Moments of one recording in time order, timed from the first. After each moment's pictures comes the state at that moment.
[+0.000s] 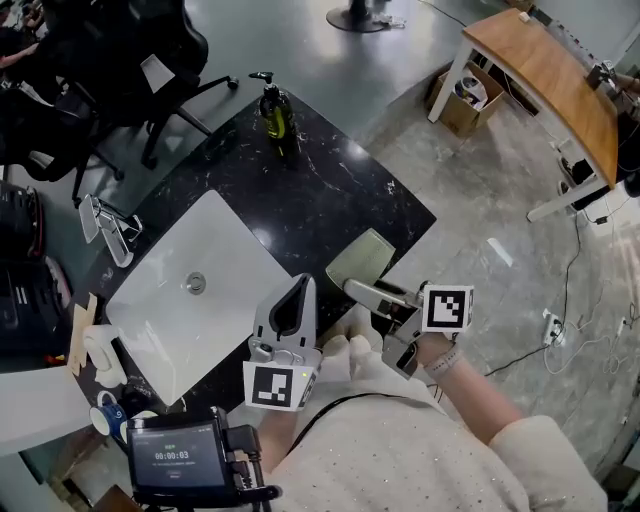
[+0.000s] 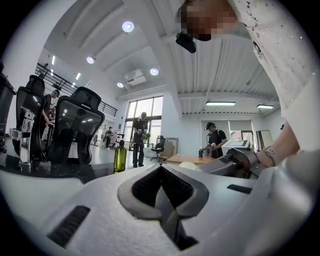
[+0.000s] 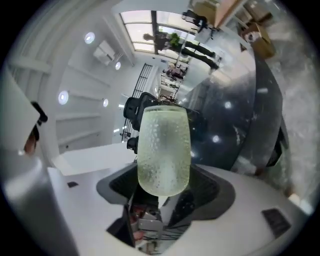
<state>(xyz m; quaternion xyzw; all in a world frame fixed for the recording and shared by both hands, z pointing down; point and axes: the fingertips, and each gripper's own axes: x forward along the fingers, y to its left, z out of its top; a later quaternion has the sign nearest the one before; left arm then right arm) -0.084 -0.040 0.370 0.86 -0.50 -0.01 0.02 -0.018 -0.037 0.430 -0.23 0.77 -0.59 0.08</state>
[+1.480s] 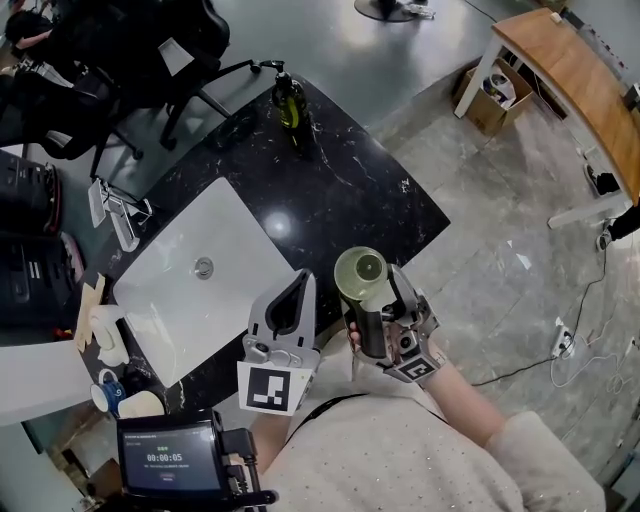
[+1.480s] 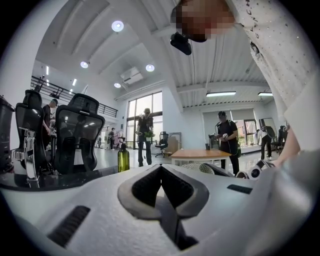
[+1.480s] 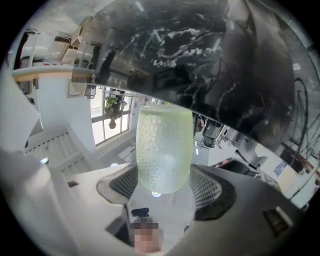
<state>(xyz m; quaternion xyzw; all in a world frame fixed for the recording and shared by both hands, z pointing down) -0.079 -0.047 0.359 0.85 -0.53 0.04 0.03 -0.016 -0.037 0.417 0.19 0.28 -0.82 0.47</state>
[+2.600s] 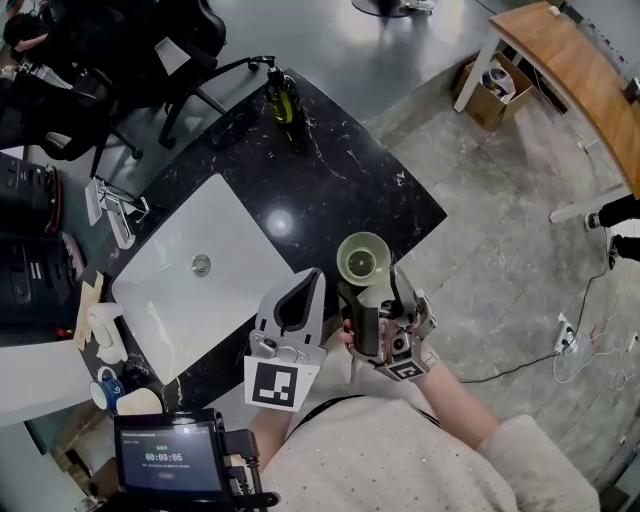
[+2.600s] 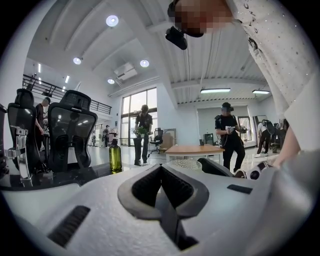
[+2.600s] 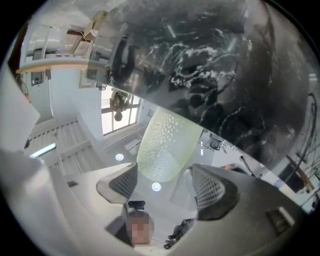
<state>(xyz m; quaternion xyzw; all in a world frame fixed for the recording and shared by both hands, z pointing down) -0.054 -0.039 0.373 0.86 -0.50 0.06 0.03 -0.003 -0.031 0.423 0.19 0.33 -0.78 0.50</state>
